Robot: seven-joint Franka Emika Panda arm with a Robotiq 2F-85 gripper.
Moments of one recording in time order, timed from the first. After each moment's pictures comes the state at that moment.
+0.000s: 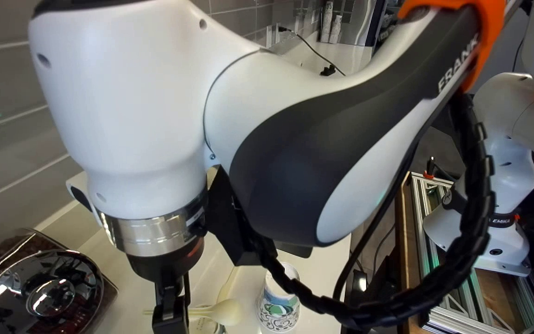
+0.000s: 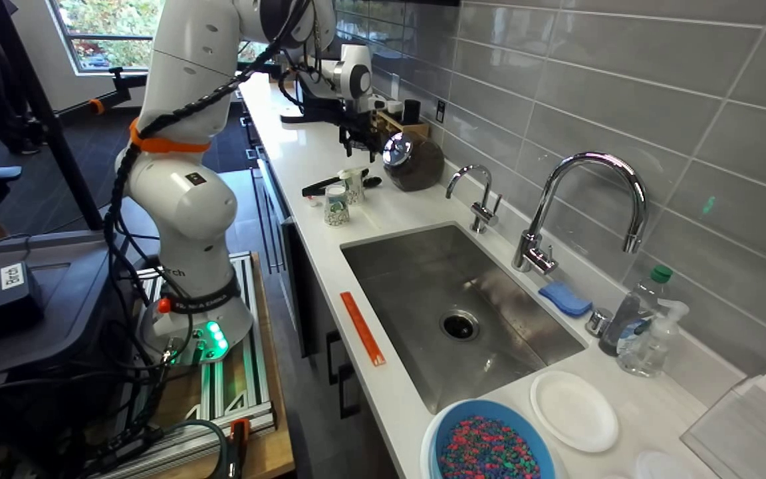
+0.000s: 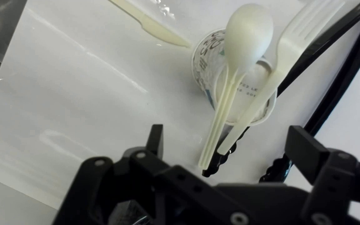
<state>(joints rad) 0.50 0.40 0.30 -1.85 -0.23 2.30 0.24</state>
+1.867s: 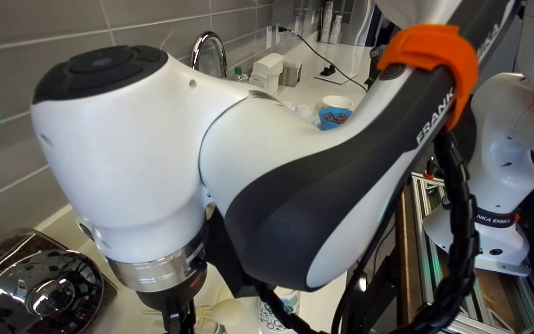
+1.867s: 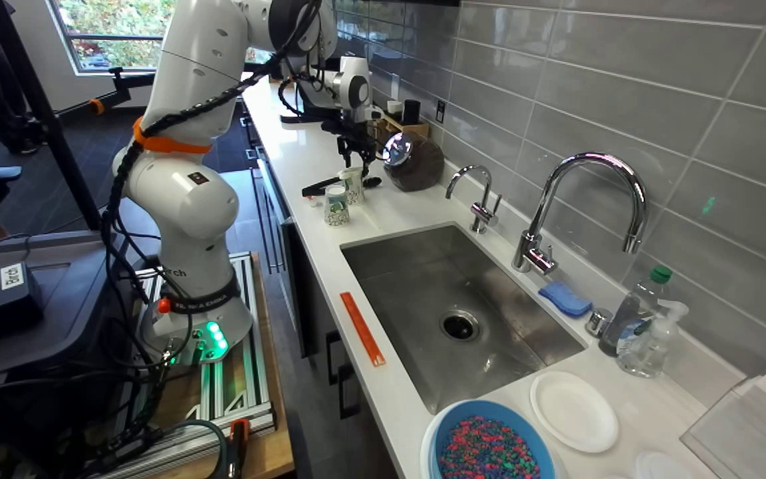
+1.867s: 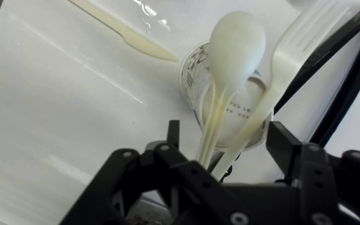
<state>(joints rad) 0.54 0.47 0.28 -1.83 -0.23 2.30 0.28</state>
